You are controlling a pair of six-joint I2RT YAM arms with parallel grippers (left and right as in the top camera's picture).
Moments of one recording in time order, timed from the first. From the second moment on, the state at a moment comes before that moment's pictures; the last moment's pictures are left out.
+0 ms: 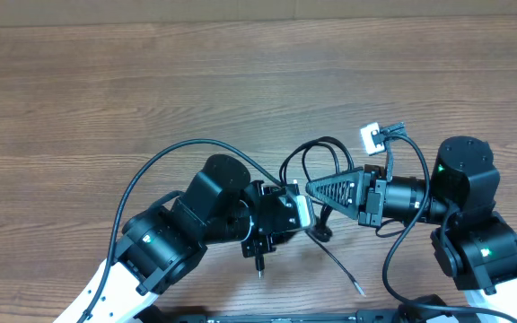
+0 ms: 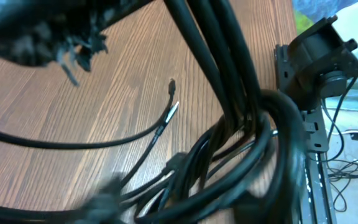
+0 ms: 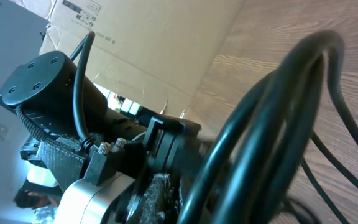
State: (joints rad) left arm -0.75 1.06 1.05 -0.68 0.48 0.46; right arm 0.27 0.88 0.93 -0.41 -1.07 0.69
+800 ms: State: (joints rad) left arm -0.75 1.06 1.05 -0.66 0.53 0.33; right arm 0.27 0.99 0.93 -0.58 -0.71 0.57
